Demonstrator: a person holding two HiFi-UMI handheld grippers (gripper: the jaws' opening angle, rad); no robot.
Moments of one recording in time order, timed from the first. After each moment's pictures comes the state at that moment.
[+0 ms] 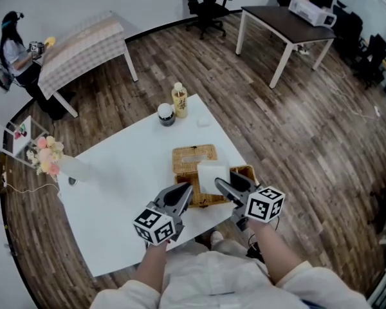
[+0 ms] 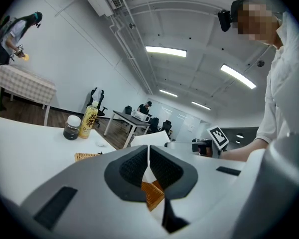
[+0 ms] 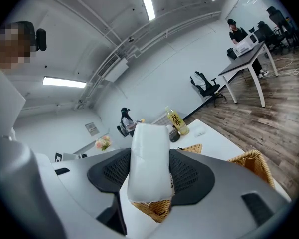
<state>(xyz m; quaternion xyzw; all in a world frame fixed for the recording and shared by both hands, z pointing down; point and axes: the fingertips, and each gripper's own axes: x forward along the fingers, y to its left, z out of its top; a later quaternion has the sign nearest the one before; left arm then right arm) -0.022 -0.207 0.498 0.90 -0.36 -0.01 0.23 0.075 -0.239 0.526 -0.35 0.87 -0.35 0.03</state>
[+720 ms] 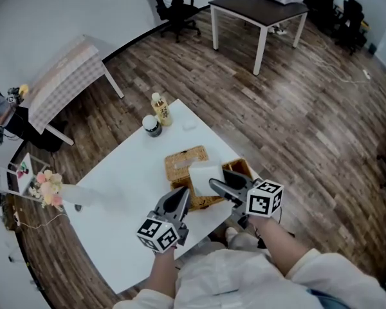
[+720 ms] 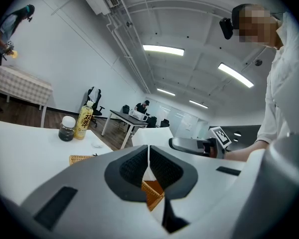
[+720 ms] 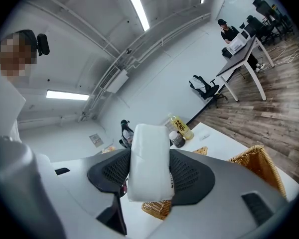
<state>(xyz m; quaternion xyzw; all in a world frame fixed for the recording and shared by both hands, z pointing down) -0.011 -0.207 0.491 0.91 -0.35 -0.01 0.23 0.079 -0.229 0.505 -0.34 0.86 -0.36 0.09</state>
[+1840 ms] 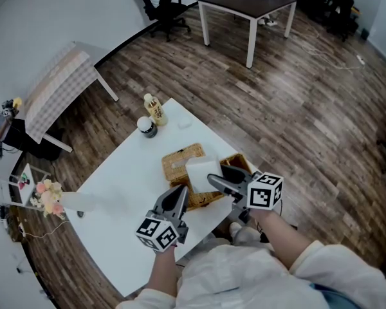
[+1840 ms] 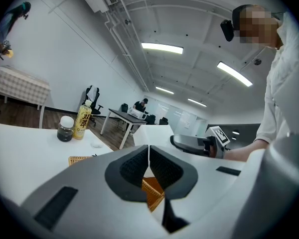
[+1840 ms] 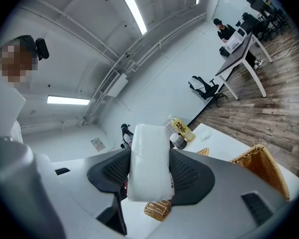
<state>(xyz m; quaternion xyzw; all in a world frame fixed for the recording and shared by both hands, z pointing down) -0.013 -0.211 0.491 0.91 -0.34 0.00 0.22 0.079 -0.232 0.501 -0.34 0.86 -0.37 0.12</state>
